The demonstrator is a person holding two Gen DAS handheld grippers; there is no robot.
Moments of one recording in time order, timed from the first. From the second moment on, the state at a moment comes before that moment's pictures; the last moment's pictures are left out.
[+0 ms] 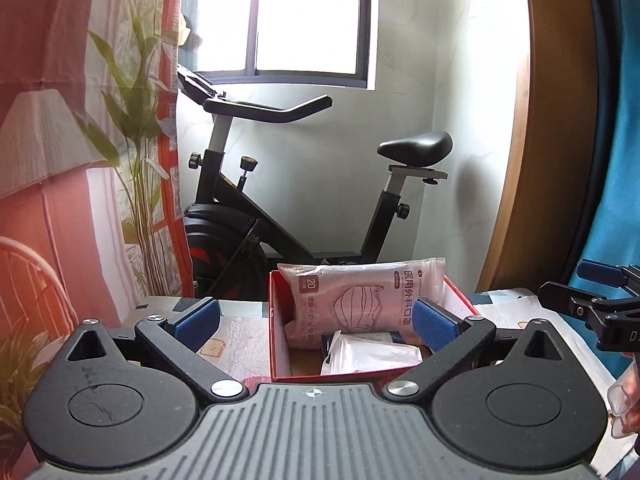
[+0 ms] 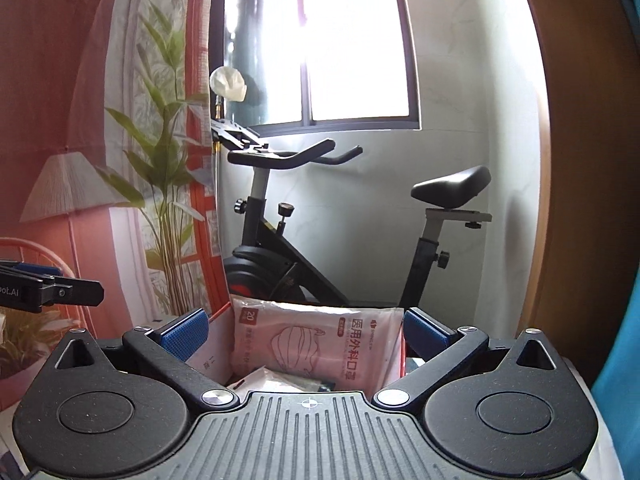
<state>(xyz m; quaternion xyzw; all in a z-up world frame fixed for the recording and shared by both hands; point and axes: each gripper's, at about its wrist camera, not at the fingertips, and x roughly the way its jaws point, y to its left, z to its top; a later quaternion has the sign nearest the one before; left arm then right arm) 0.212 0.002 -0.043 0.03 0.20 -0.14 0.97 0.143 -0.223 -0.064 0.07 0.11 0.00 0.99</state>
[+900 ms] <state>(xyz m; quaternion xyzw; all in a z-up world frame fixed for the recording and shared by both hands) 0.109 0.034 -0.142 0.01 0.26 -0.12 0.96 0.029 -0.155 -0.160 0.05 0.17 -0.03 0.98</state>
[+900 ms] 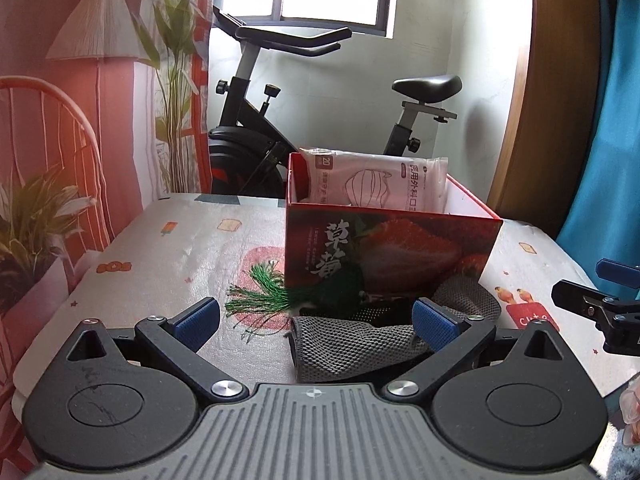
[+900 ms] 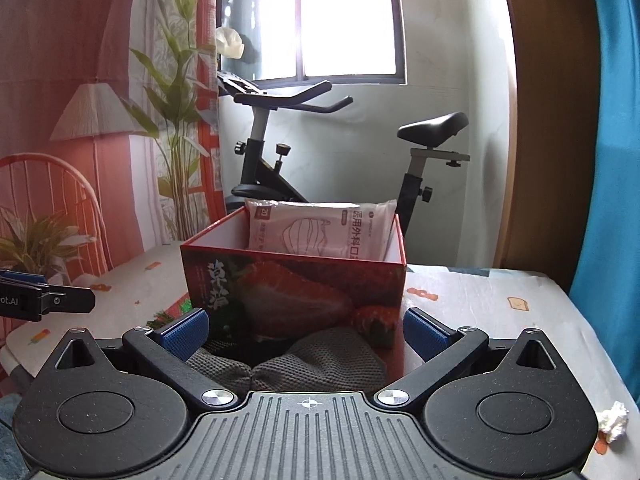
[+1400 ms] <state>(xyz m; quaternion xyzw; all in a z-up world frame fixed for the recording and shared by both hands) 0.142 0.032 -0.177 0.00 0.33 -0.10 0.94 0.064 -0.172 -0.206 0.07 0.22 -0.02 0.97</state>
